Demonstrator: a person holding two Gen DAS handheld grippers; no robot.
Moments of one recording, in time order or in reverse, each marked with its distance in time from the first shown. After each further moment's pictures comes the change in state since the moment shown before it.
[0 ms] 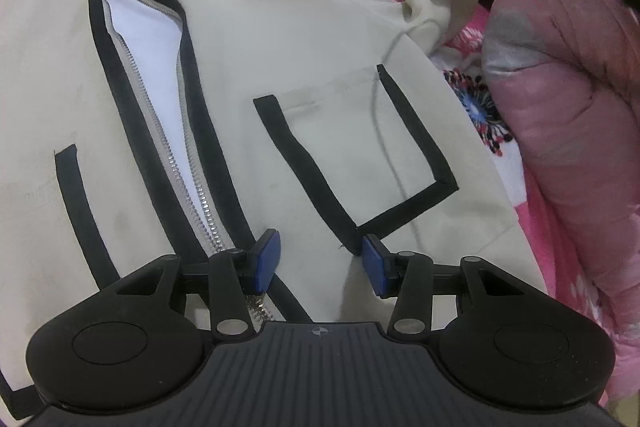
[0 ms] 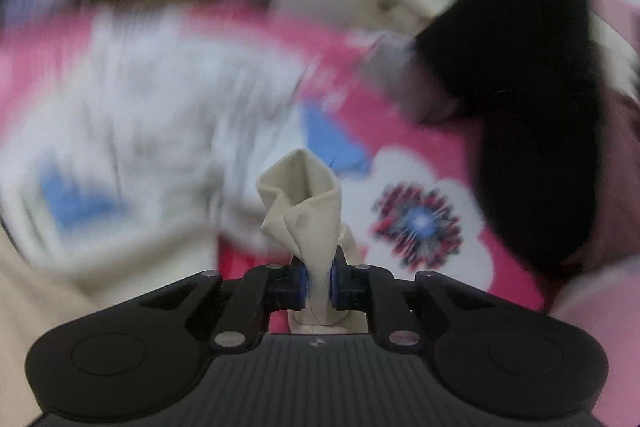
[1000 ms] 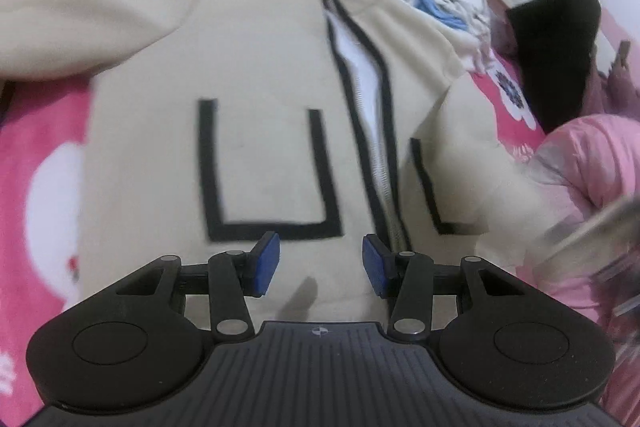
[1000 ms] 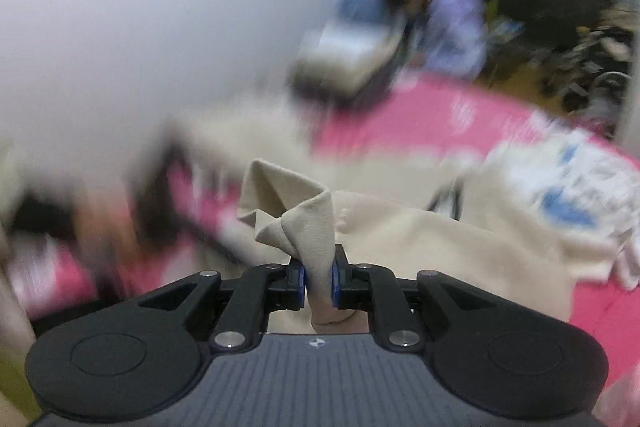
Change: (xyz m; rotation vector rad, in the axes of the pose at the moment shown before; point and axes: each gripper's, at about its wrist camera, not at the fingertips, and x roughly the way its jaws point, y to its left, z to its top) left arm -0.140 0.094 -0.074 -0.430 -0.131 0.084; right arm -0.259 0.139 -0.232 -0.761 -0.021 0.845
